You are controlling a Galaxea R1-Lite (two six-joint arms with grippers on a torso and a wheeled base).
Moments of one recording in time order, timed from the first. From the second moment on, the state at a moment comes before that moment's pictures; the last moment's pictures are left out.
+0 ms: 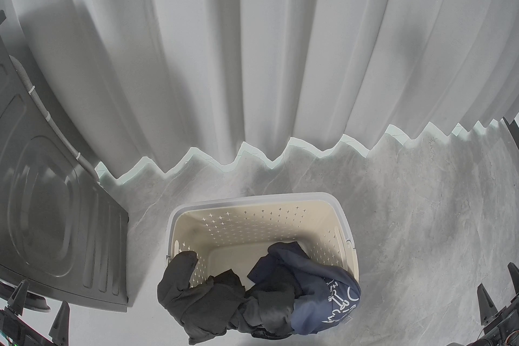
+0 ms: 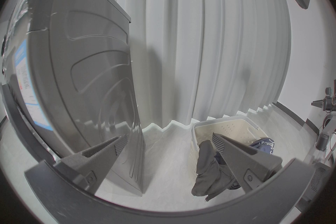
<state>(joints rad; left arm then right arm) 0.00 0.02 -0.02 0.00 0.00 -0.01 0.00 0.02 -0.02 0.00 0.04 -0.01</state>
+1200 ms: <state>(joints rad) 0.00 0.02 -0.02 0.00 0.00 -0.01 0.00 0.02 -0.02 0.00 0.04 -0.01</state>
